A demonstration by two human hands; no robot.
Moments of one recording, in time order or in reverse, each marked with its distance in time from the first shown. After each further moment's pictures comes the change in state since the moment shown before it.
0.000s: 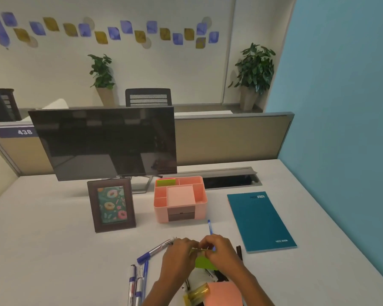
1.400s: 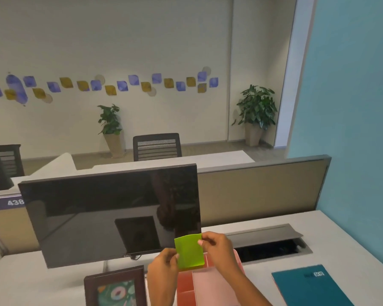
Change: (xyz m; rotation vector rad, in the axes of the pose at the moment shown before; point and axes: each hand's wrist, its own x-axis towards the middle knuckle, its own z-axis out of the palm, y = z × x) left_hand 0.195 -0.095 -0.109 -0.422 0.459 -0.364; right_hand 0.255 -0.098 -0.010 0.336 0.341 -0.016
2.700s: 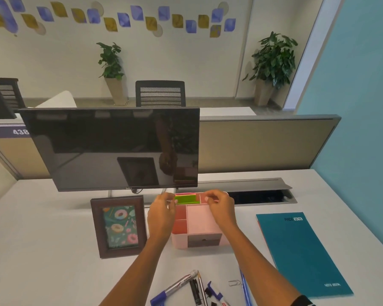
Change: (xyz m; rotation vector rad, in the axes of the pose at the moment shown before) left_hand -0.023 -0.019 0.012 0.120 0.006 0.057; right_hand -0.043 0.031 -0.017 -0.190 0.067 0.027
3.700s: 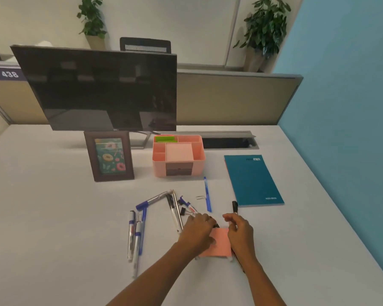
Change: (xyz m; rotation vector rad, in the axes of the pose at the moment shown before) left_hand -0.285 0.018 0.042 0.609 -0.813 0.575; right_hand -0.259 0.139 -0.113 -0.129 0.073 0.187
